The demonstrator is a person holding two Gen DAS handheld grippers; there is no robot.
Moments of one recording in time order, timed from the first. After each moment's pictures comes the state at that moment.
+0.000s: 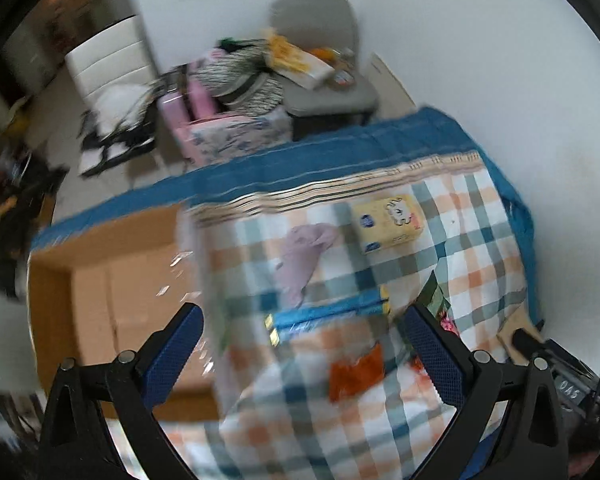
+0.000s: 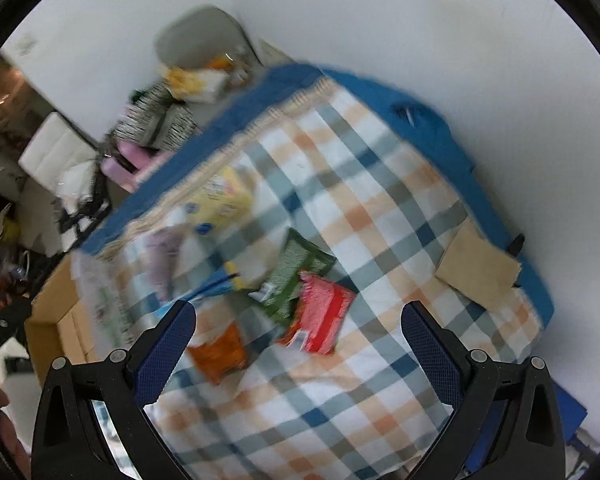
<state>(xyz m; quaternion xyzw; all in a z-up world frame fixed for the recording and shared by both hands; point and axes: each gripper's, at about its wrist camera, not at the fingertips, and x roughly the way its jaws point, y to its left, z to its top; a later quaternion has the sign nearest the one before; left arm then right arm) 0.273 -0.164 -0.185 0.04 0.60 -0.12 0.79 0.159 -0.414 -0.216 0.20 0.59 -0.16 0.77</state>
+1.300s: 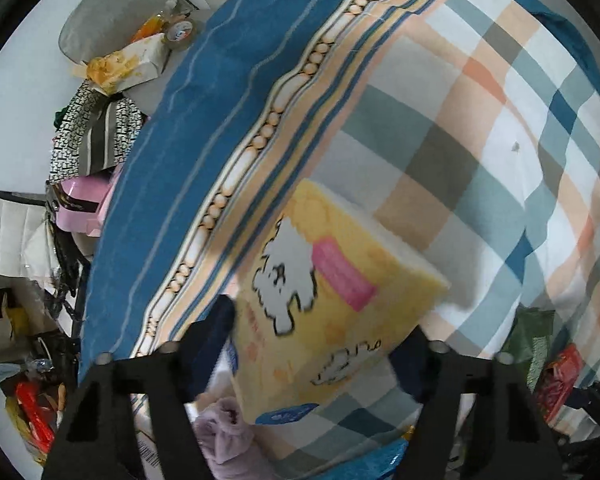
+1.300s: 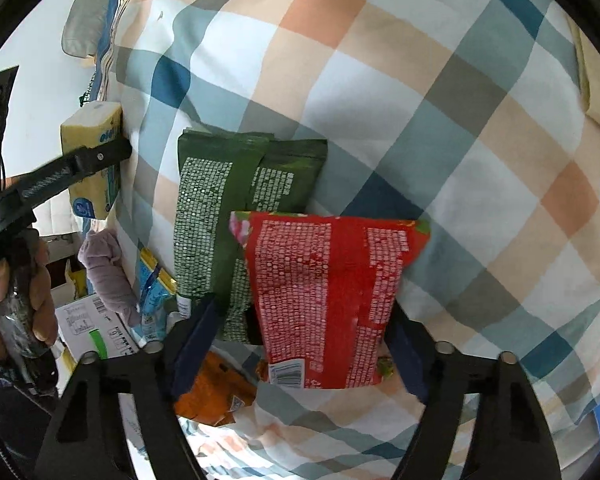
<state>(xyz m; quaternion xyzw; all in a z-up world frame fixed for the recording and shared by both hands) 0.376 -0.339 -0.396 0.33 0.63 -0.25 0.66 0.144 -0.463 -0.453 0.47 0.64 -0.11 0.60</state>
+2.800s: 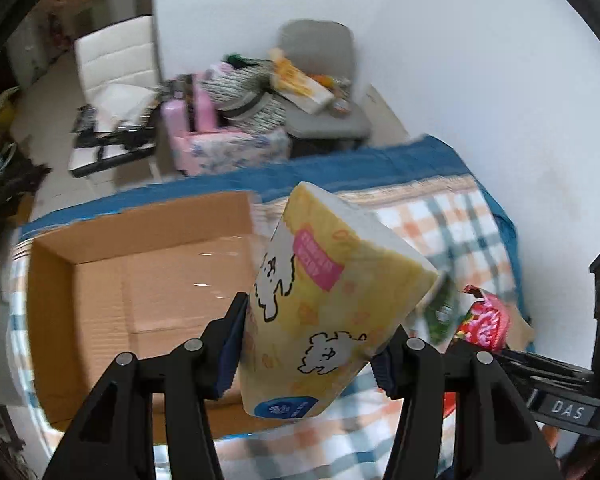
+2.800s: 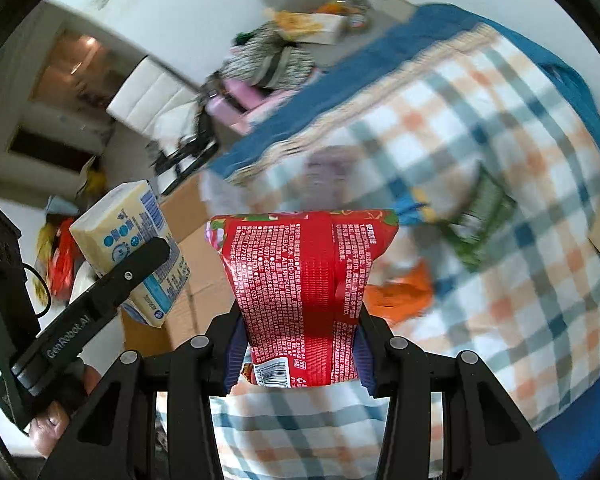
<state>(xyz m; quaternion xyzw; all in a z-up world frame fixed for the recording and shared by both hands) 0.230 0.002 -0.175 -0.04 0.55 -0.14 0.82 0.181 -0.249 -0.215 0.27 0.60 0.04 0.75</state>
